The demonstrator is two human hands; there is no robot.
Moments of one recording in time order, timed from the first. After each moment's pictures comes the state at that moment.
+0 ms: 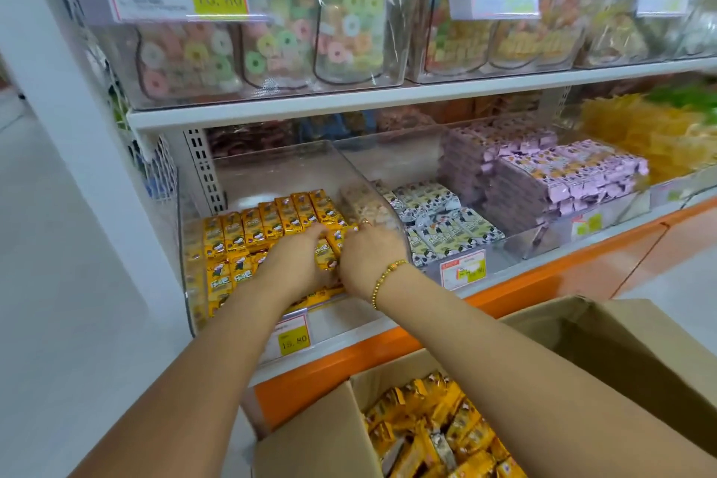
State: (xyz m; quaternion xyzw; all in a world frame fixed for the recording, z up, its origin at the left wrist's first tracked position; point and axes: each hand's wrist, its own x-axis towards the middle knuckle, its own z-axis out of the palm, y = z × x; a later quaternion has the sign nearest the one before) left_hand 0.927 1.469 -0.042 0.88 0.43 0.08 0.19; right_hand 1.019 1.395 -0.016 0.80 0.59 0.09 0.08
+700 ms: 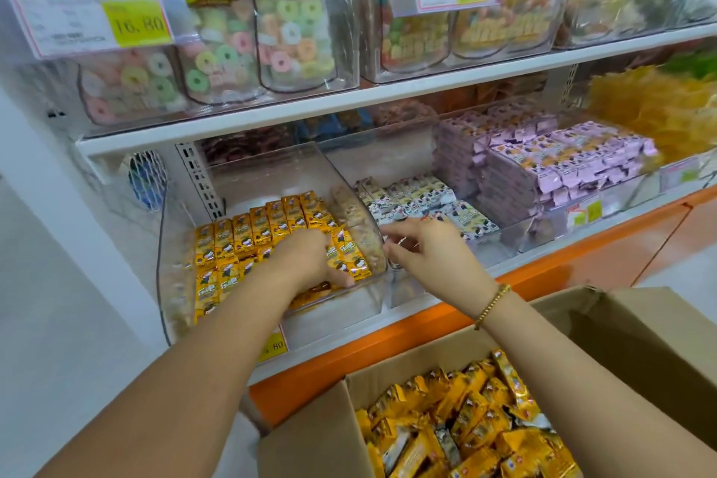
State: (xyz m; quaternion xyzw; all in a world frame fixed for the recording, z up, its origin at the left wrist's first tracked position) left_hand 0.970 1.455 -0.019 0.89 0.44 -0.08 0.09; right_hand 1.107 1.326 -0.017 0.73 0.59 -0.08 -0.34
